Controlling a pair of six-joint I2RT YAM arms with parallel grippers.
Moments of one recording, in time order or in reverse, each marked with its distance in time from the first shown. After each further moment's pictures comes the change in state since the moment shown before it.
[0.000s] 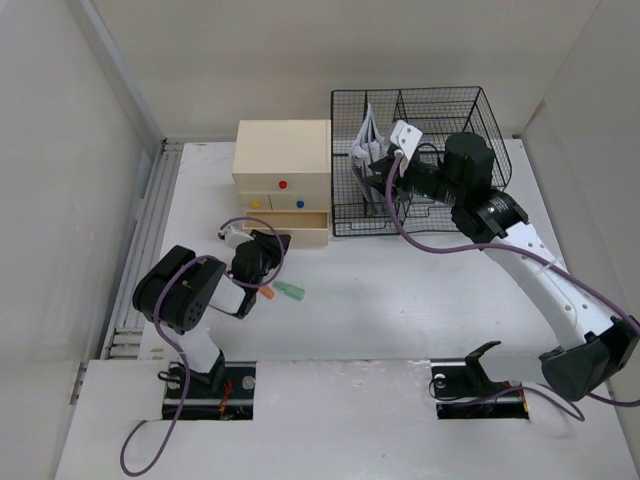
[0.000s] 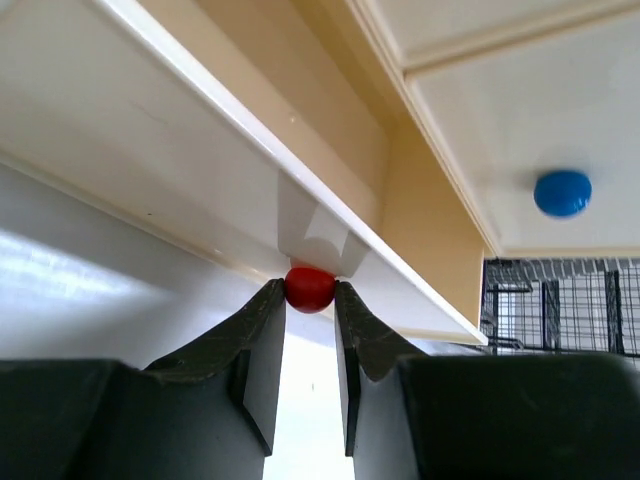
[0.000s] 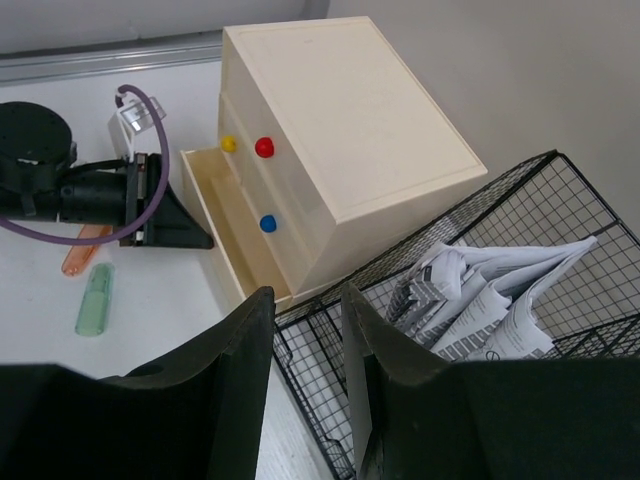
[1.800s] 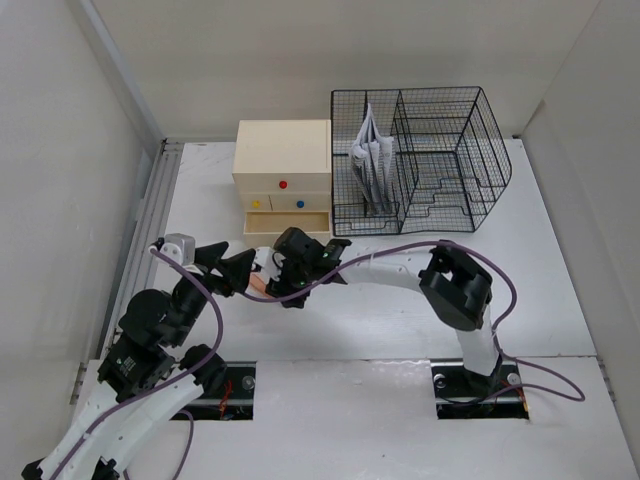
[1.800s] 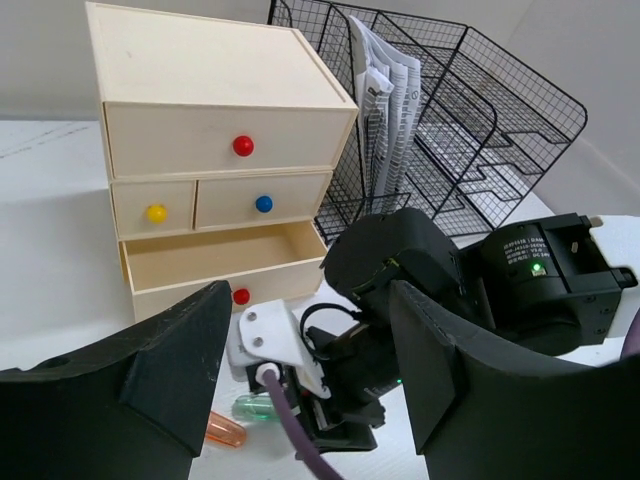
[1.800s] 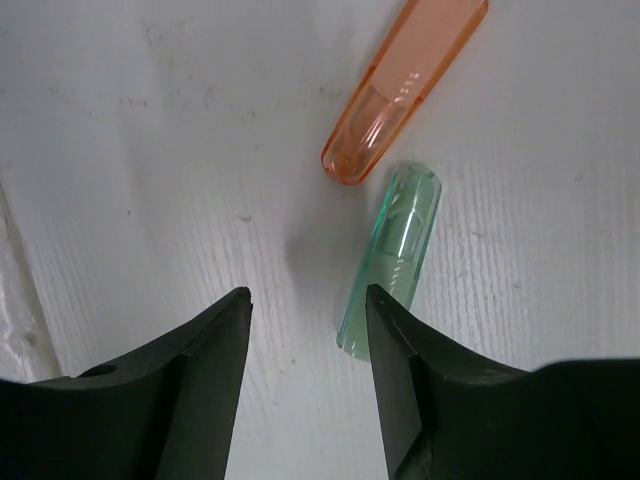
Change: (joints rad) left arm -0.279 -1.464 0.366 -1.467 -0.091 0.837; right arm 0.552 0.728 0.086 -0.138 0.203 0.116
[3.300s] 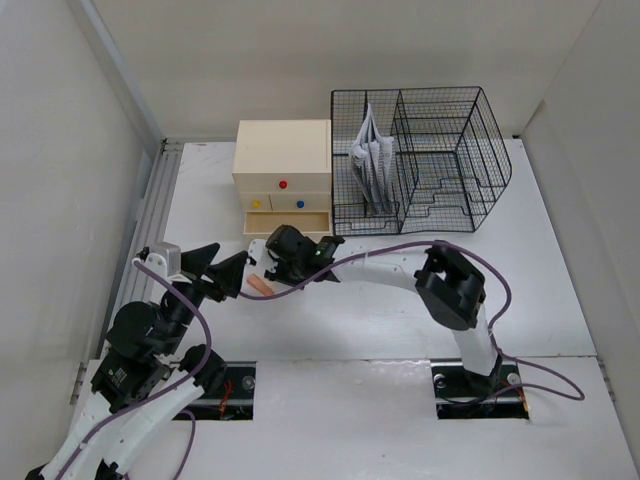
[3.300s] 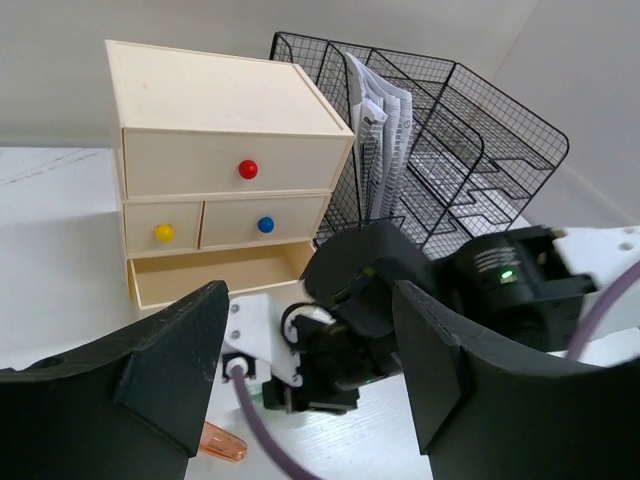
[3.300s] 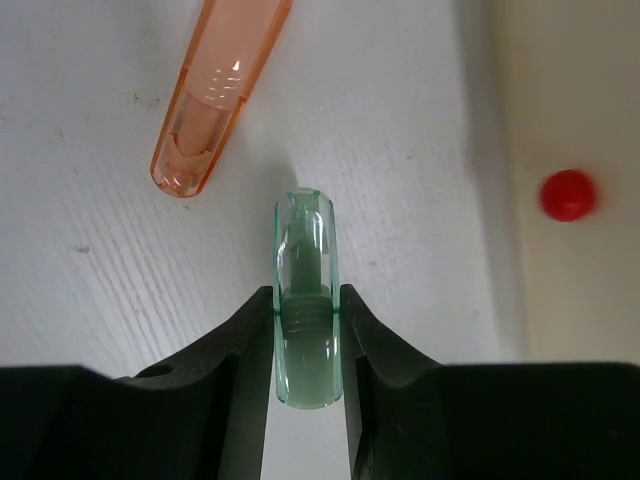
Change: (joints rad) left arm 0.001 -0.074 0.000 0.000 -0.010 0.014; right arm 0.030 0.073 0.107 -0.034 0.346 -0.035
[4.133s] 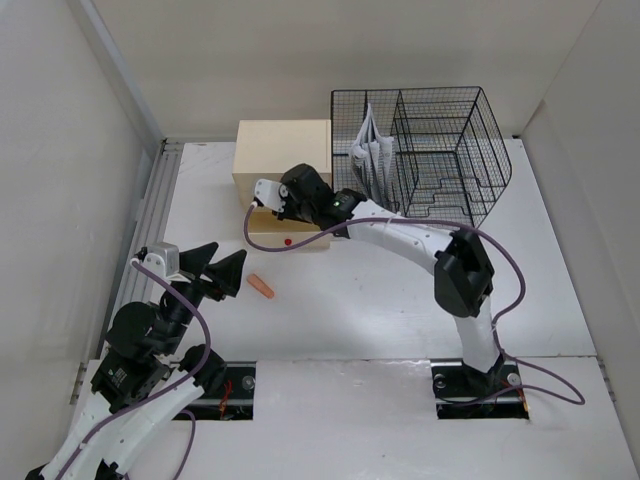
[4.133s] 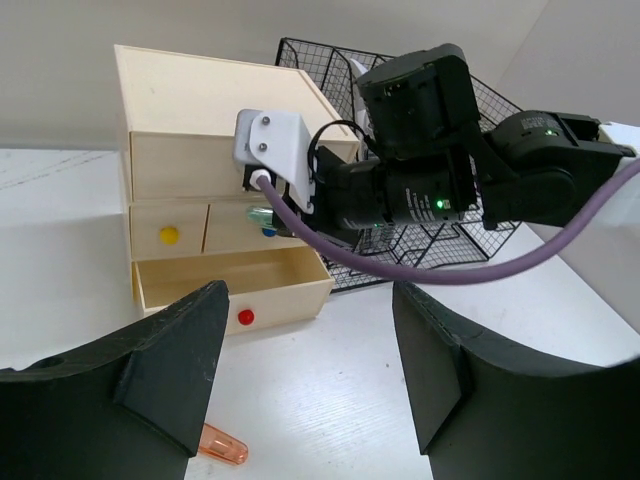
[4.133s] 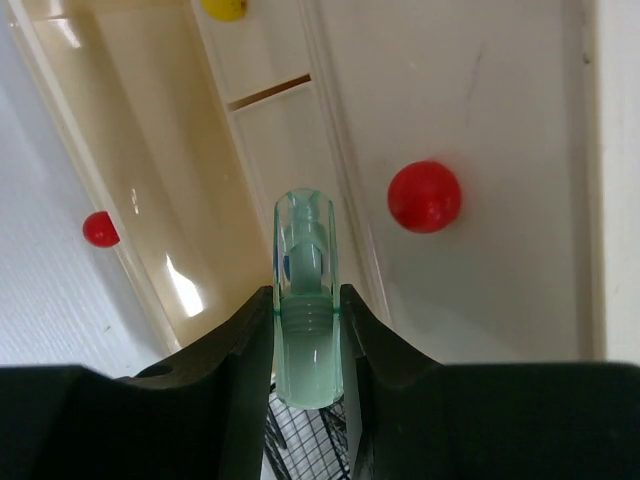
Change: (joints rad) left arm 0.000 -0.002 0.000 0.007 -0.015 -0.001; right arm -0.167 -0.034 0.250 0.017 0.171 -0.388
